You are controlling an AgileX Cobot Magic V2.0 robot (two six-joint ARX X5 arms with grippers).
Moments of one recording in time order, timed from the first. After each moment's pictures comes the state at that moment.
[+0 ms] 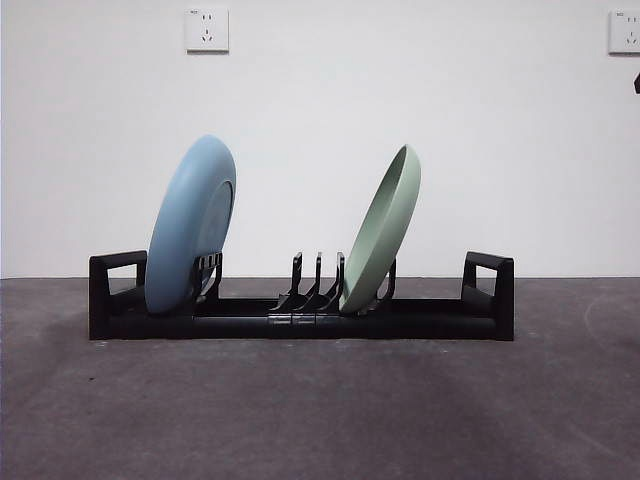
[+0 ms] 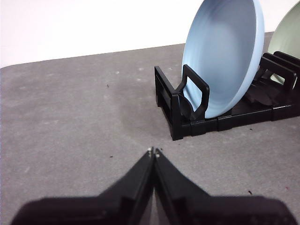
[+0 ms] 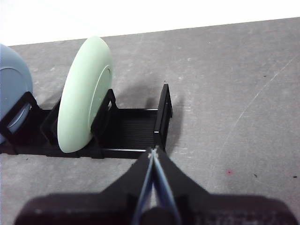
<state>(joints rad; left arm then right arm) -0.03 0.01 0.02 -0.18 0.10 0.08 0.35 0.59 0.53 -0.28 0.11 0.18</state>
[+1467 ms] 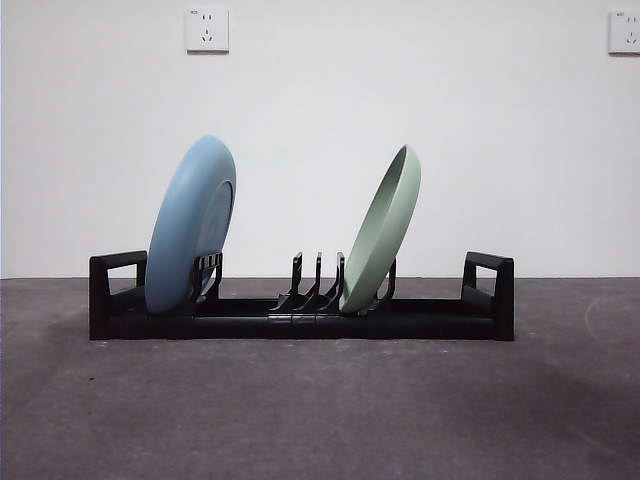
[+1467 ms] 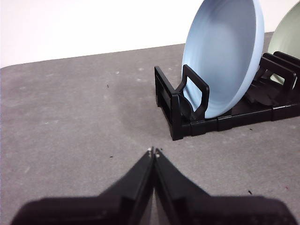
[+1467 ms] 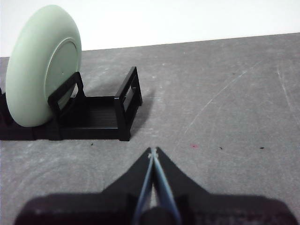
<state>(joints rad) -0.03 0.01 0.02 -0.18 0.10 0.08 0.11 0.01 0.02 -0.17 -0.05 0.07</state>
